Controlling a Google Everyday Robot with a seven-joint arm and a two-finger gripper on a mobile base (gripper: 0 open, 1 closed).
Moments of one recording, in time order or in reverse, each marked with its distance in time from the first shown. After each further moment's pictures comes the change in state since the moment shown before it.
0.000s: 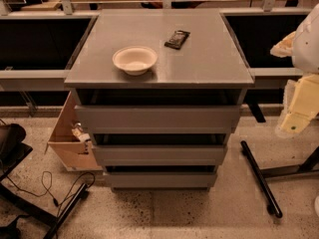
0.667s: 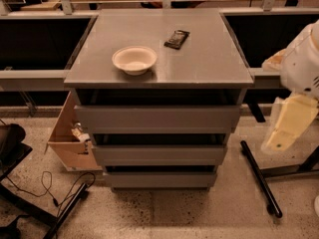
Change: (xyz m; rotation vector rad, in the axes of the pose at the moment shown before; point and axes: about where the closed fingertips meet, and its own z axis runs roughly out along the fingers) arm -0.006 0.023 0.020 -0.003 -0.029 0.022
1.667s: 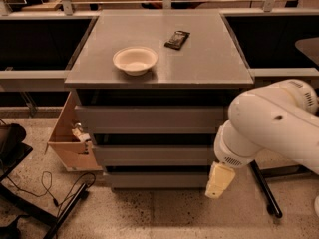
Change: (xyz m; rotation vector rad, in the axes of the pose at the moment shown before) arm -0.001 0.043 0.213 -0.005 0.074 0.063
